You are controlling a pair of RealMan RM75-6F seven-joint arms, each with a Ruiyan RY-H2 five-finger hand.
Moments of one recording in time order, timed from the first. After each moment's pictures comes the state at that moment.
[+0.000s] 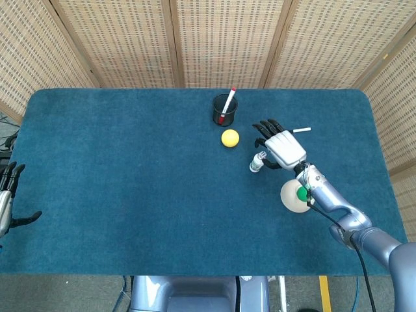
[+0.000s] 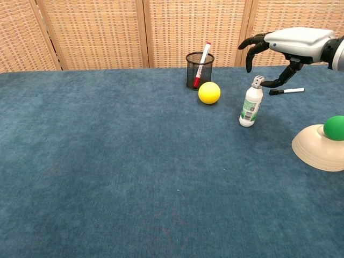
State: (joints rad) left arm -0.16 -1.09 -0.11 -1.65 1.28 1.35 0.11; right arm 0.86 -1.50 0.10 -0.88 -1.59 0.97 0.33
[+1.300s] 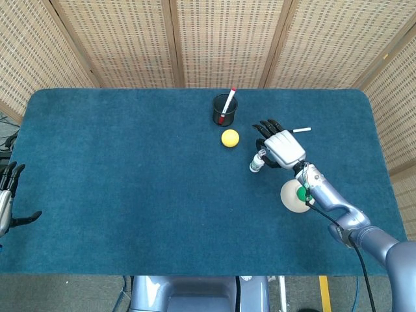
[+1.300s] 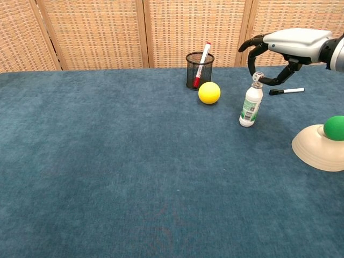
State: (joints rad) left arm -0.17 -1.08 -0.11 -1.65 1.27 1.35 0.11; right arm 0.87 -1.50 0.08 -0.88 -1.57 0.97 0.33
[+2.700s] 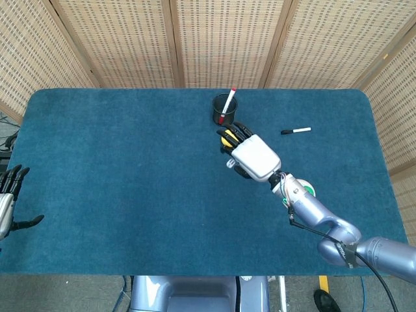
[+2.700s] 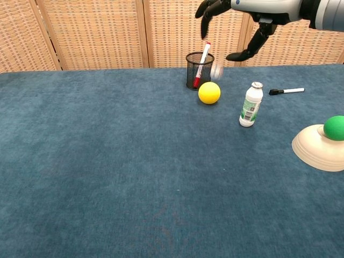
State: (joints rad) left arm -0.16 -1.06 -0.08 -1.64 1.32 1.33 0.03; right arm 0.92 -1.23 0.21 -1.58 -1.37 0.92 -0.22
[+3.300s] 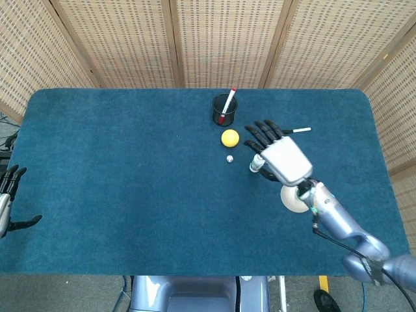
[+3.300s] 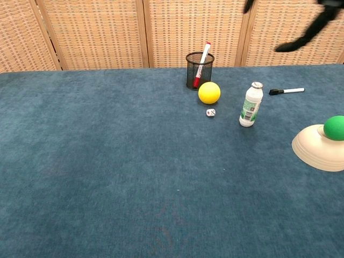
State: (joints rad) left arm -0.16 -1.05 -0.08 -1.64 1.33 1.34 0.00; right arm 0.75 -1.11 0.16 -1.65 -1.45 1.14 -0.18
